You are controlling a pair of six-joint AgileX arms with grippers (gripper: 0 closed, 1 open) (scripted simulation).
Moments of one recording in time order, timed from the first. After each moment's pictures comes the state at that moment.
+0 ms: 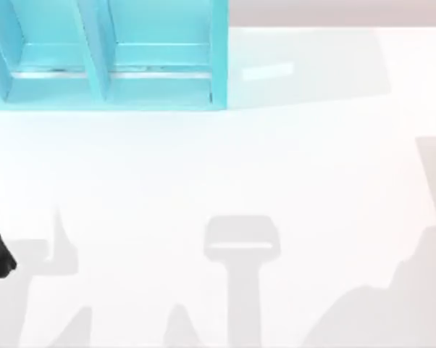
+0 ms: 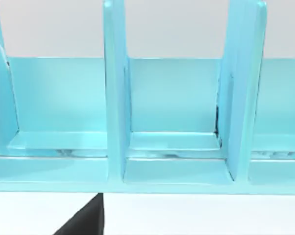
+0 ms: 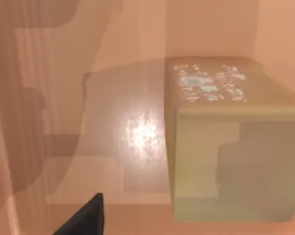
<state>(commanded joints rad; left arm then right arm) 0.00 0.00 0.00 0.00 0.00 0.00 -0.51 1.69 1.28 -1.17 0.00 -0.50</state>
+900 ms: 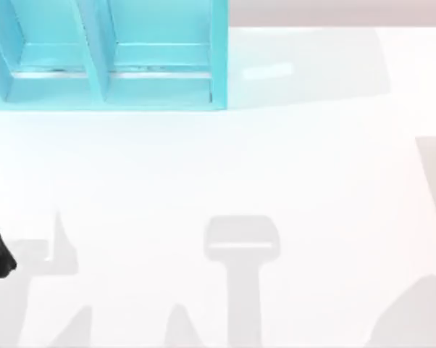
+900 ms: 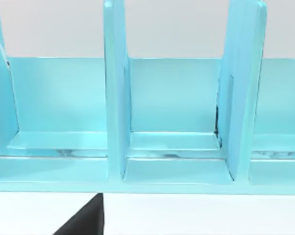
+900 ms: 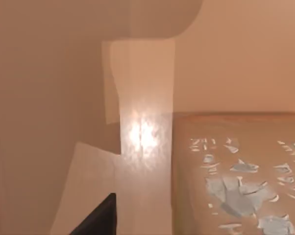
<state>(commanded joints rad) 0.00 0.00 0.00 0.00 0.00 0.00 -0.51 1.78 1.06 -0.85 0.00 -0.50</state>
